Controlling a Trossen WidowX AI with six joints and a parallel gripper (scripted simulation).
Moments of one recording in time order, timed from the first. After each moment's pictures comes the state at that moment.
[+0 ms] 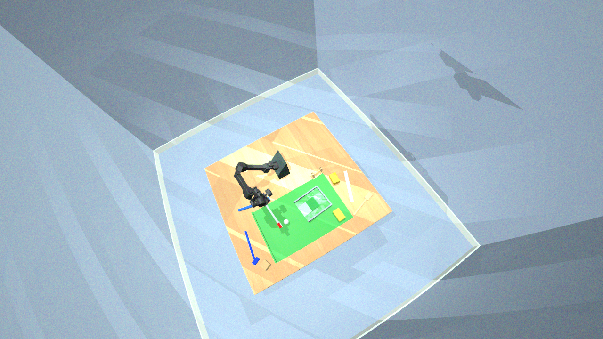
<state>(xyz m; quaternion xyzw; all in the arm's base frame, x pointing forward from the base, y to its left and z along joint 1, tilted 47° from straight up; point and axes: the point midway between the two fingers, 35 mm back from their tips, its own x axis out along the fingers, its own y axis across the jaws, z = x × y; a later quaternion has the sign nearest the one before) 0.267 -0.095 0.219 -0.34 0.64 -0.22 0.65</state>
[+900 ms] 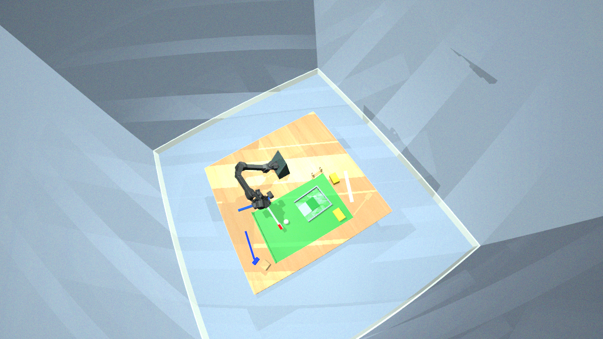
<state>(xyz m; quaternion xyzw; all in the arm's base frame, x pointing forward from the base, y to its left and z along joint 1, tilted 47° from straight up) 0.268 -0.136 0.186 -0.33 0.64 -0.23 0.65</state>
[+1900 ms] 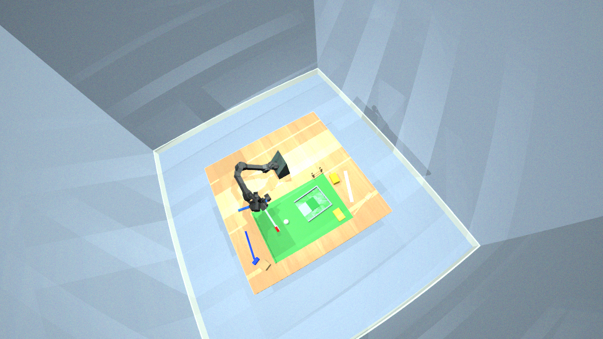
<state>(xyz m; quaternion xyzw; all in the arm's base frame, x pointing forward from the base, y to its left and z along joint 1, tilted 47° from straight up) 0.271 -0.166 0.197 -0.33 0.64 -0.23 0.65</state>
